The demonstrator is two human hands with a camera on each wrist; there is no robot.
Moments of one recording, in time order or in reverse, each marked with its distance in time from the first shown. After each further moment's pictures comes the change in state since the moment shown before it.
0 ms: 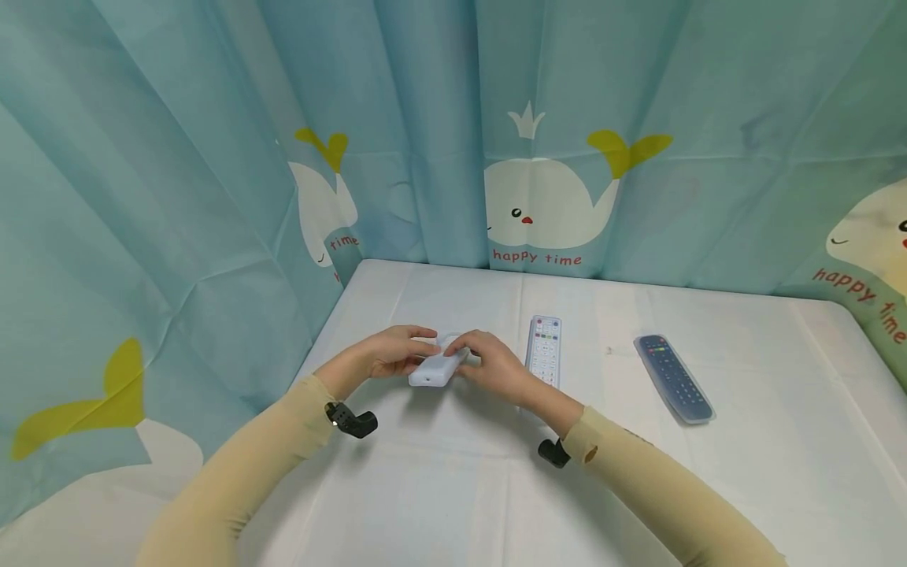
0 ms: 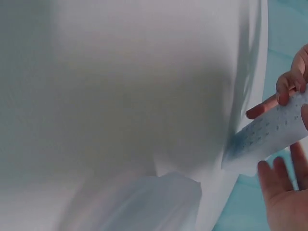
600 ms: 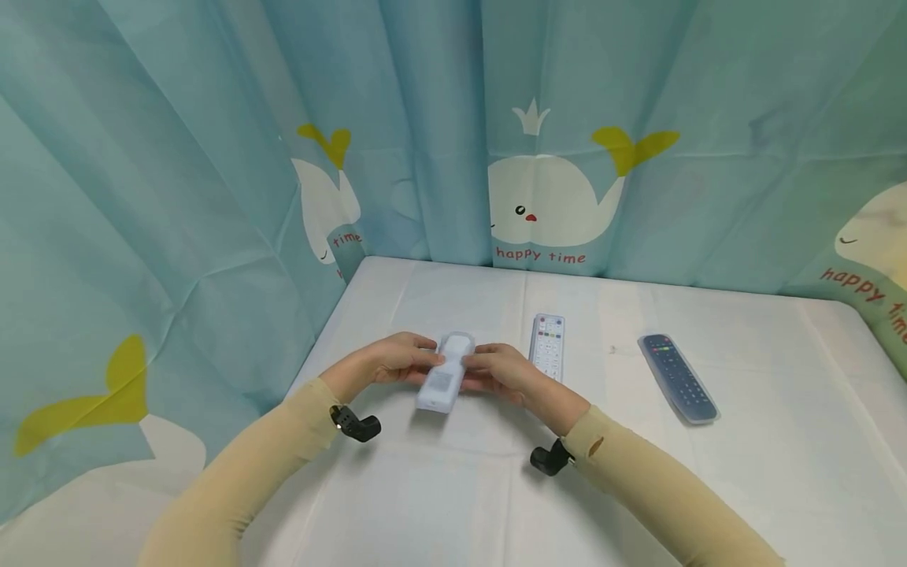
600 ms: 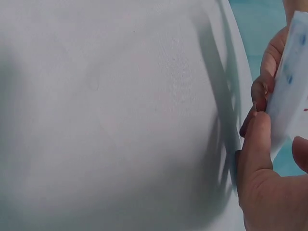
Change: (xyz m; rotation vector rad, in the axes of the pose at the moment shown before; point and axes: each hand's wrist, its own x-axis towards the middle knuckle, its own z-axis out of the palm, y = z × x) left_hand 0.003 -0.012 0.004 -0.024 -0.035 -0.025; right_hand 0.002 0.006 0.004 0.948 0.050 0.692
